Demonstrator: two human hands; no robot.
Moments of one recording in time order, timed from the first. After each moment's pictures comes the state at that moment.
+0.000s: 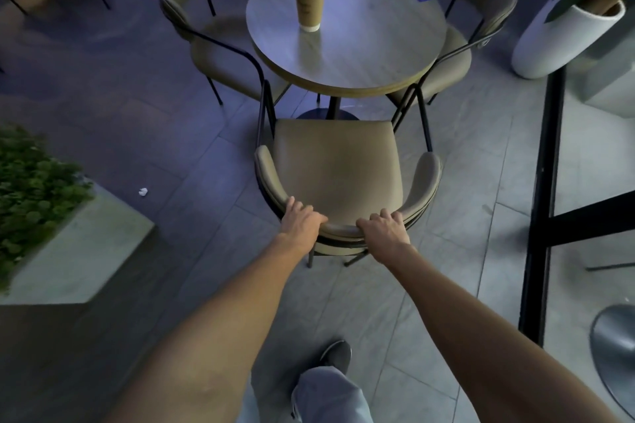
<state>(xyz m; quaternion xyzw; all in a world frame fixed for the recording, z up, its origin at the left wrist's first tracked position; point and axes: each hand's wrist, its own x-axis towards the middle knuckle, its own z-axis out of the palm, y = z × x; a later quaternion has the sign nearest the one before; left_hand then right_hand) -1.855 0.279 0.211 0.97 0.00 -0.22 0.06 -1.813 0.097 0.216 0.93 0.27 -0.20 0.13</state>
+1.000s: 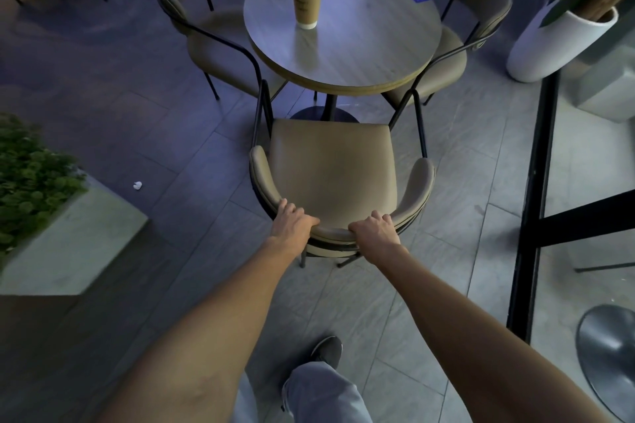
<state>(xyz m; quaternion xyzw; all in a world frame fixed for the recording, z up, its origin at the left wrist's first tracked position) -1.872 0.274 0.212 0.97 0.00 -0.23 0.06 -1.821 0.093 0.217 0.93 0.28 -0.22 0.12</state>
